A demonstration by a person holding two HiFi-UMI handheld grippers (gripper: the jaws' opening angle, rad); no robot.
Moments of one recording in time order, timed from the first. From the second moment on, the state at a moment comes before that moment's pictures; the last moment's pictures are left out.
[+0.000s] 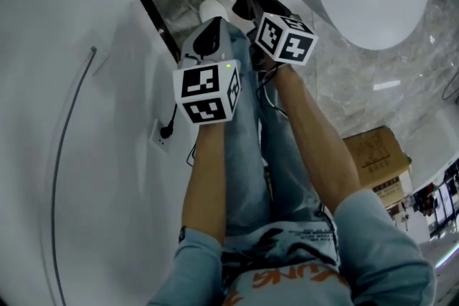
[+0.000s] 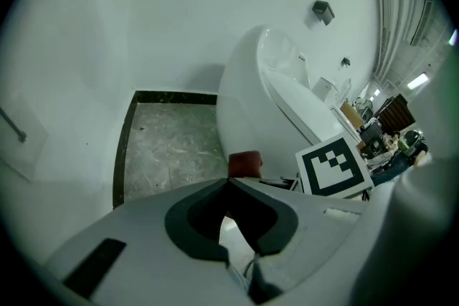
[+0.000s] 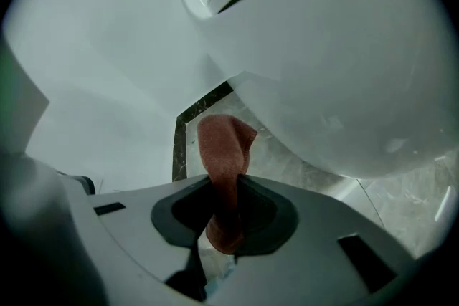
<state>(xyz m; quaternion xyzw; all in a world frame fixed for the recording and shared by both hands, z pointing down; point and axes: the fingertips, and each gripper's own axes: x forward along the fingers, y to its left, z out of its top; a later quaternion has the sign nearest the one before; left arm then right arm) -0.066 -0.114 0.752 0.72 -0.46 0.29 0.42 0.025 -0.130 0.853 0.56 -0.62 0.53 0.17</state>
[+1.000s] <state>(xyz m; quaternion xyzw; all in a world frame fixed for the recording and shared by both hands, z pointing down) -0.129 -0.222 0.813 0.72 -0.41 0.31 0.46 0.022 -0.298 0.918 0.65 -0.53 0.53 0.15</state>
